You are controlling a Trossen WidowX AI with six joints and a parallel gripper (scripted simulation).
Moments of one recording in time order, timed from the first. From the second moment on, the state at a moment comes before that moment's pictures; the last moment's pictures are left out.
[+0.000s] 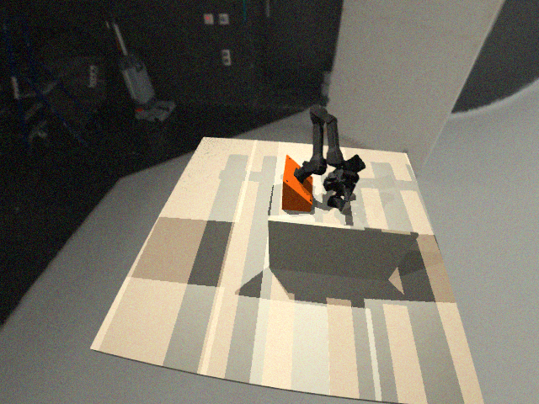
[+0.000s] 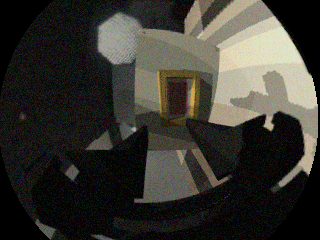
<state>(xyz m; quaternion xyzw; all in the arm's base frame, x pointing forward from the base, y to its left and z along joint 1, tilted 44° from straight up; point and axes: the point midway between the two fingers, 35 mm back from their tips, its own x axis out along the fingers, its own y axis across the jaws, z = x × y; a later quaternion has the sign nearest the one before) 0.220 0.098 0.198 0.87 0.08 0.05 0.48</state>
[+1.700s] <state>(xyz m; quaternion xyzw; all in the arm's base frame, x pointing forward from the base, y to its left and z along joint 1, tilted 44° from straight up) 0.315 0.110 0.178 0.89 0.08 0.04 0.45</state>
